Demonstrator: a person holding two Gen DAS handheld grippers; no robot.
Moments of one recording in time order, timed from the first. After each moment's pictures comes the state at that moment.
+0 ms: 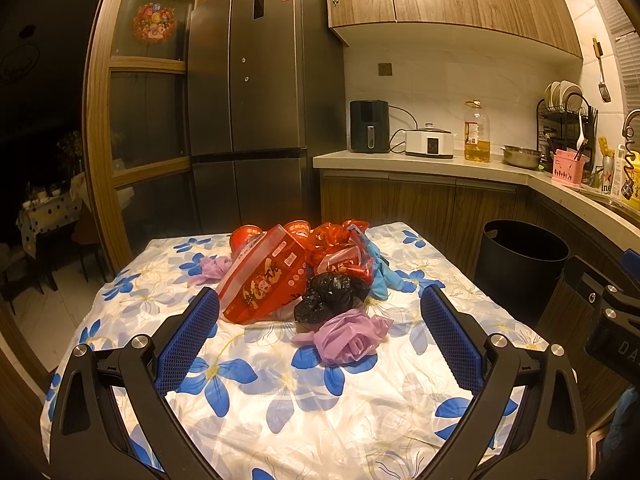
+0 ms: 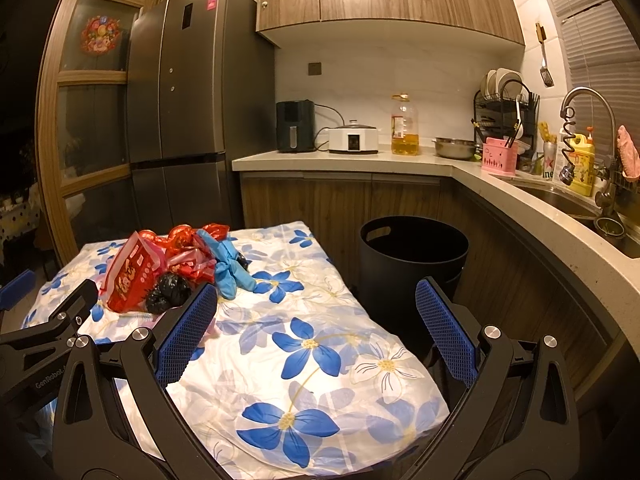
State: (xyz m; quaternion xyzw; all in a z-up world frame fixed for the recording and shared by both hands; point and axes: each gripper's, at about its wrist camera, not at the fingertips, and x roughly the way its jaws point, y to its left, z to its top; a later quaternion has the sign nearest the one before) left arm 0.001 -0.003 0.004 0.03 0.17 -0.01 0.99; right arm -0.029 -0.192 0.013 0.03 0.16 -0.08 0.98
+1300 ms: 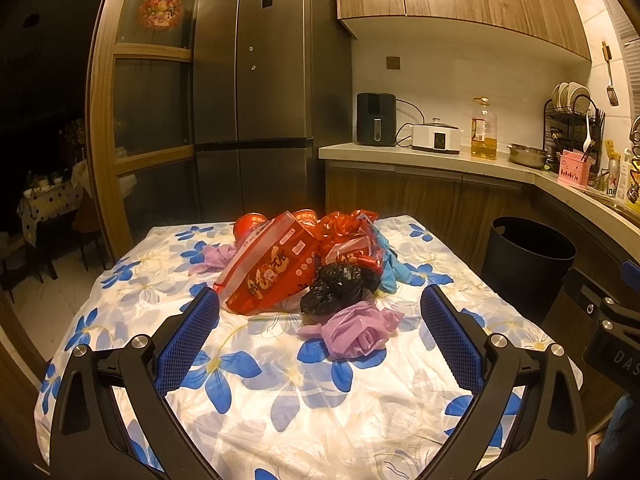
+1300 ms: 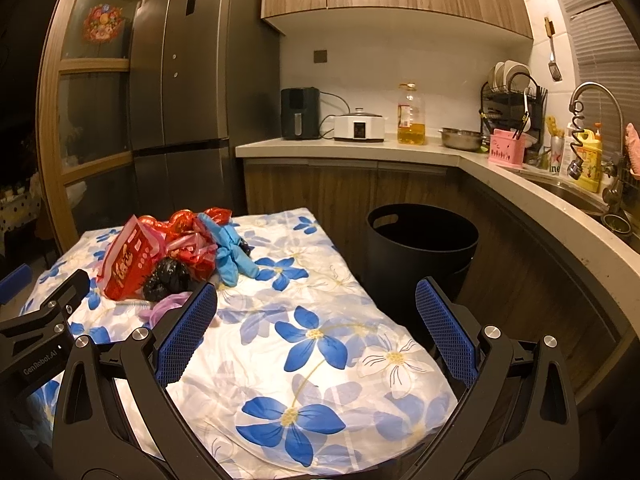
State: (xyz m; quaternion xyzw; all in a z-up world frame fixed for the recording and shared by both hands) left arm 0.009 0.011 -0.005 0.01 0.18 0.00 0.98; right arm -0.016 -0.186 -0.003 0.02 0.18 -0.08 0.98
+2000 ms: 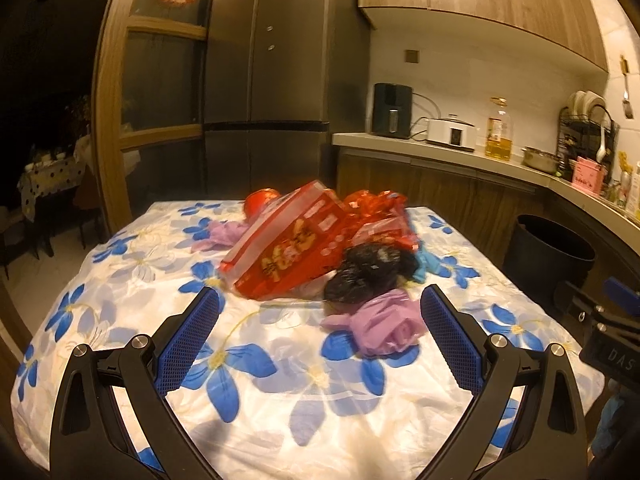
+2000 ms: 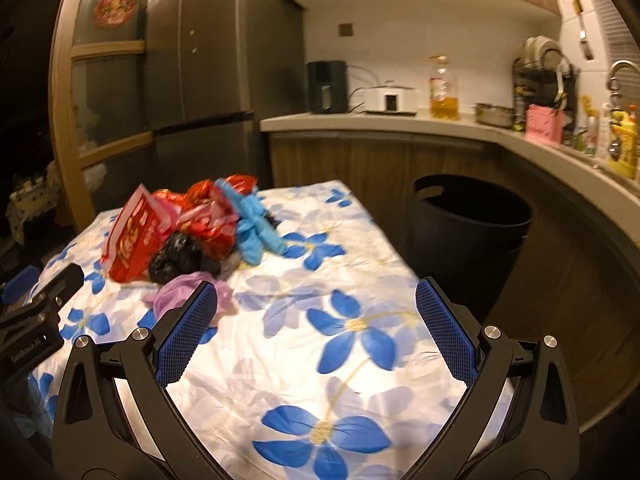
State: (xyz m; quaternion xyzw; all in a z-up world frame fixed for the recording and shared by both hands) left arm 0.042 0.049 -0.043 -0.03 0.20 0.01 0.98; right arm 0.039 -0.174 -0.048 0.03 0.22 -0.01 0.98
